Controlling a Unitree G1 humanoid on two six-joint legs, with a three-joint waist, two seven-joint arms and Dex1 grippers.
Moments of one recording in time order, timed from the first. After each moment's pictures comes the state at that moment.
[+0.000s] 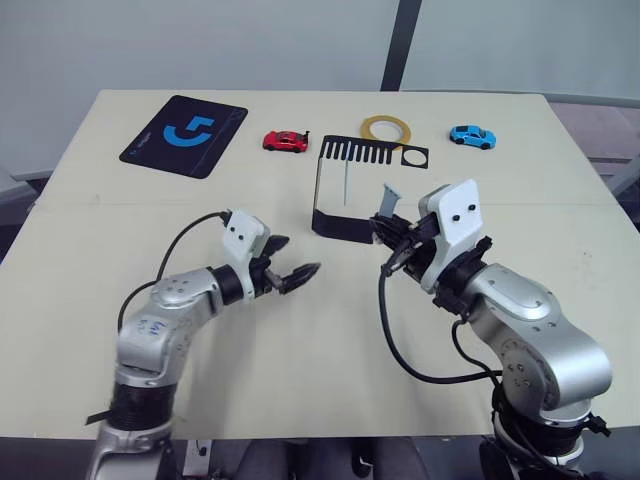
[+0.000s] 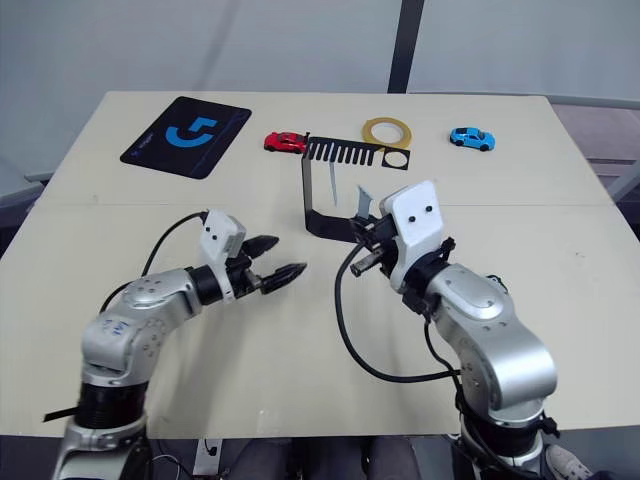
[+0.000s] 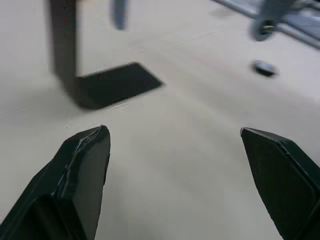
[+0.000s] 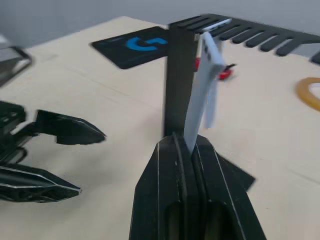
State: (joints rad) left arm -0.39 0.45 0.07 -0.34 -0.49 0.87 -0.69; right arm -0.44 -0.27 -0.10 -0.78 0.35 1.13 0.46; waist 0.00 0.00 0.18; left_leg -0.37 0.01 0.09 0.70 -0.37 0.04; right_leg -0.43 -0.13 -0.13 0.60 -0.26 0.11
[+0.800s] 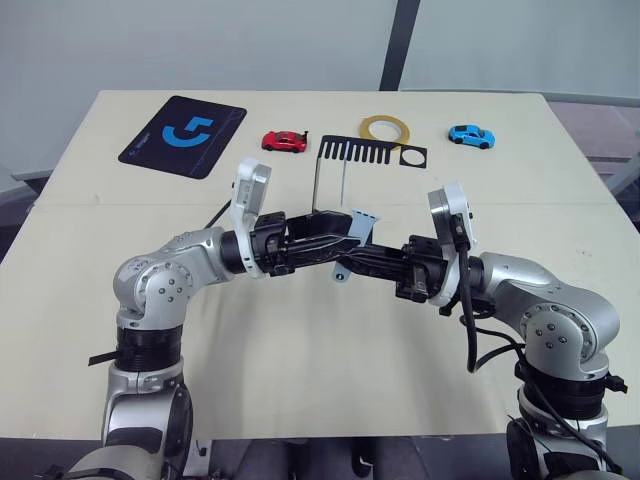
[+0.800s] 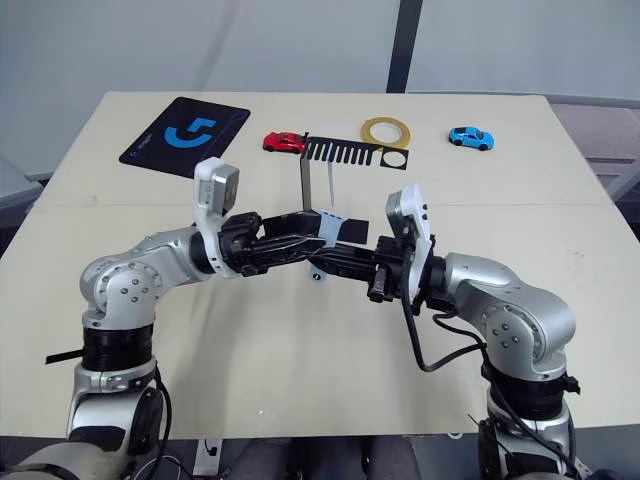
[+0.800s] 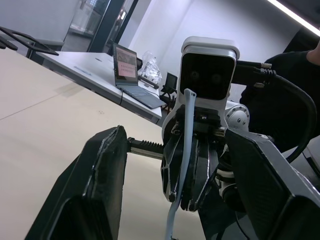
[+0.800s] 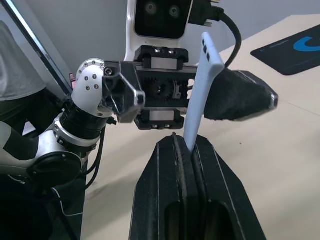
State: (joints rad) left arm -0.66 0.36 0.13 -0.17 -0.86 1.00 -0.89; right arm -0.51 -0.38 -0.16 -0.50 0.79 1.07 0.83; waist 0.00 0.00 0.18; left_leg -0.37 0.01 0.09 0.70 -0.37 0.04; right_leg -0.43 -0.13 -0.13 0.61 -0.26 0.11
